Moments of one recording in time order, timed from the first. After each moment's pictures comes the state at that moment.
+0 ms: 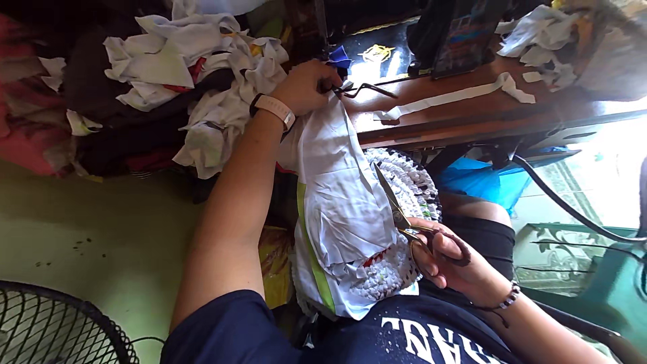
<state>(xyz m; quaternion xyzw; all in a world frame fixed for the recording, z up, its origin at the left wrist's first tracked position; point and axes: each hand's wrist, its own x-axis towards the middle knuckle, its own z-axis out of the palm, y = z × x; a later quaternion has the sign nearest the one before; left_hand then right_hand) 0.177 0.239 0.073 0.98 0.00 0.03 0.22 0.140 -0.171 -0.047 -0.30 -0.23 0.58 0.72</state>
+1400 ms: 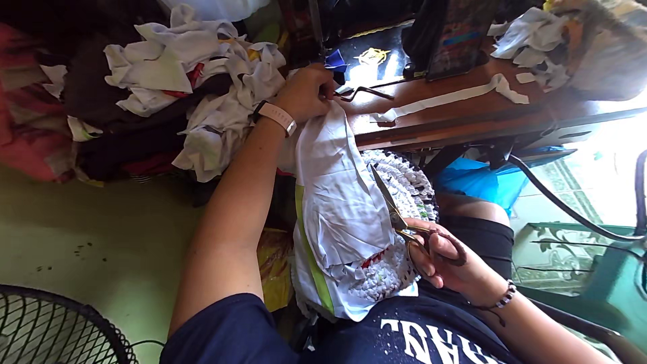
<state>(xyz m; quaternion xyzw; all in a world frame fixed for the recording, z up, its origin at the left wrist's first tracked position) 0.178 0.228 0.072 0.98 -0.02 0.06 0.16 0.141 -0.170 -0.049 -0.30 -0.24 0.58 0.72</state>
